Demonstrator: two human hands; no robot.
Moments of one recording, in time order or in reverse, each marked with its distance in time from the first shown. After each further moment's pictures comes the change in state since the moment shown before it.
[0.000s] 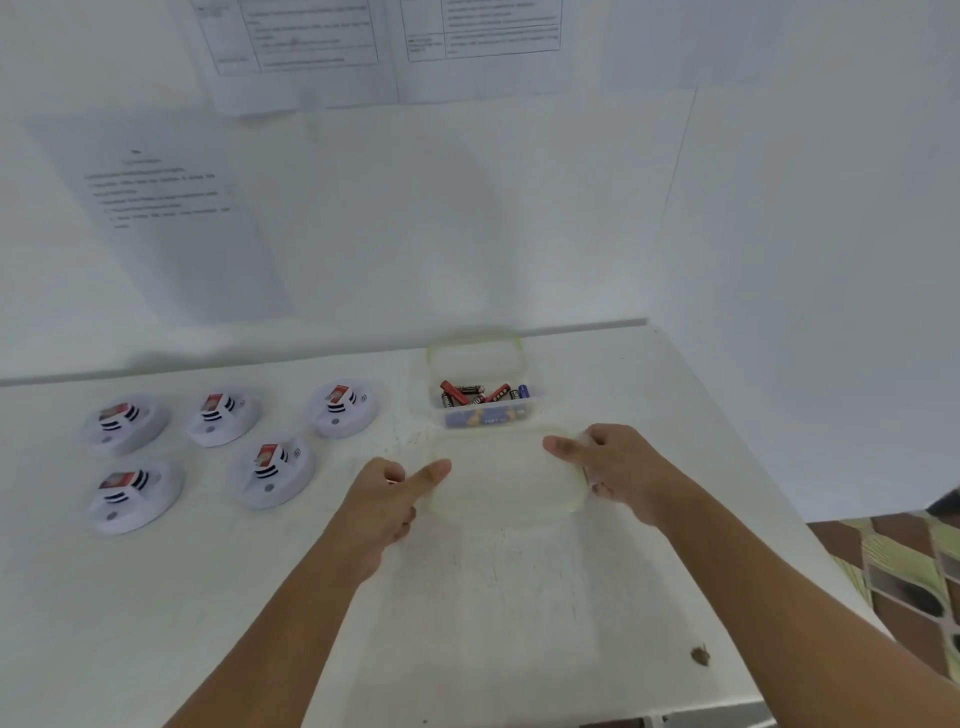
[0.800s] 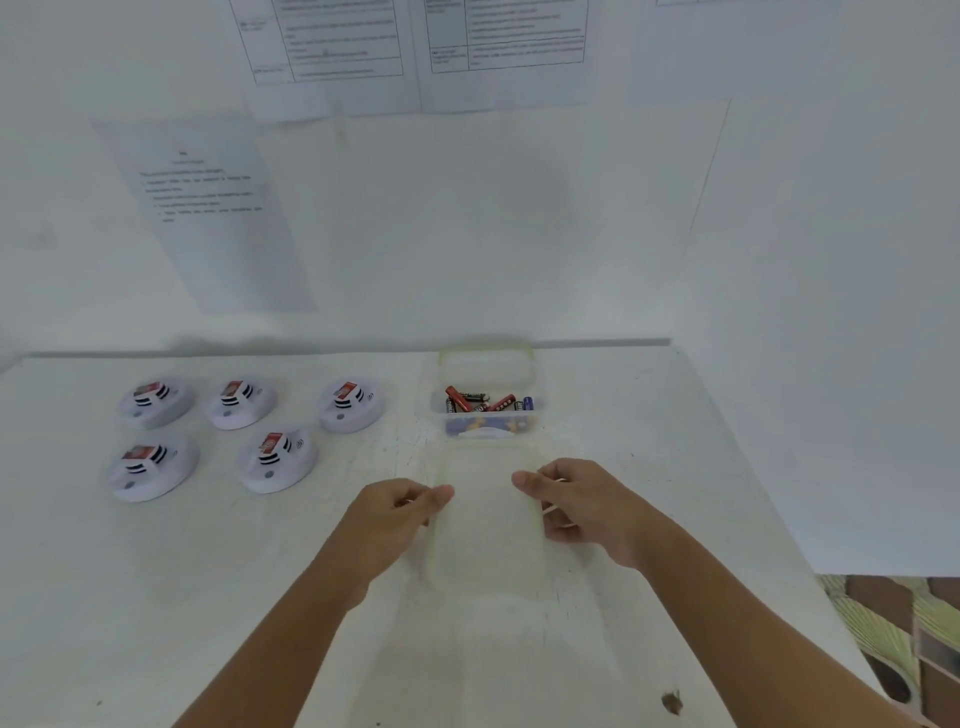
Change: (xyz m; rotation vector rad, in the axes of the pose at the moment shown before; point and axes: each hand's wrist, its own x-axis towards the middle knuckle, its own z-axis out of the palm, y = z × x) left_hand -0.030 -0.007 0.023 0.267 0.037 0.144; right_hand -0.005 0.002 0.011 -0.058 -0.264 -0.008
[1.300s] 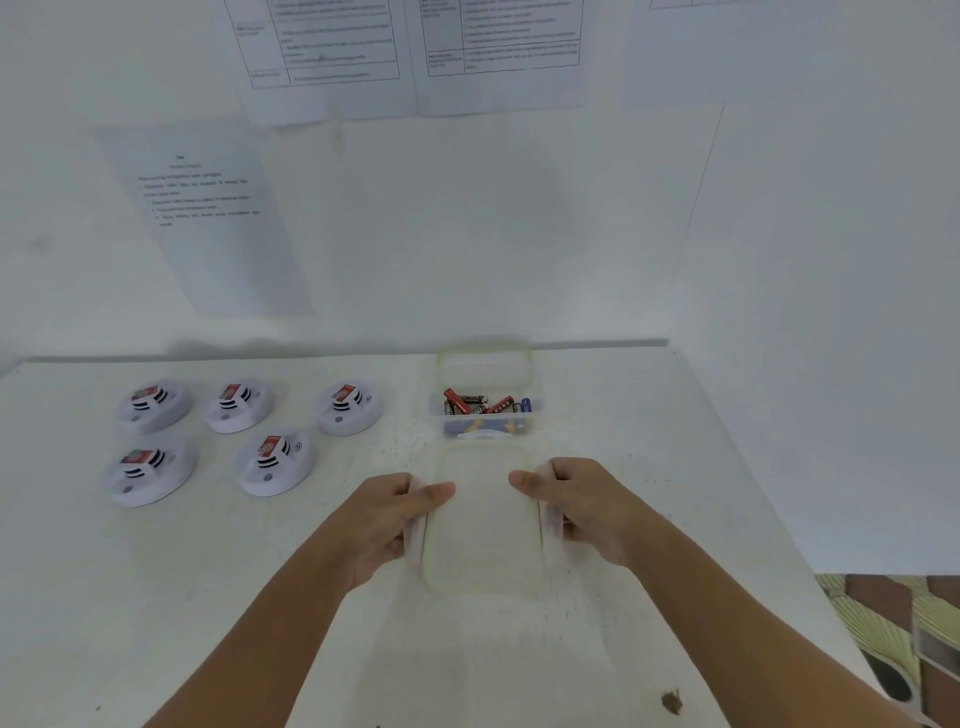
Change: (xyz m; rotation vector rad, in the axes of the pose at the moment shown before) left_hand 0.013 0.004 -0.007 -0.338 -0.203 -0.193; right_hand 0.007 0.005 0.001 0.097 -0.010 -0.008
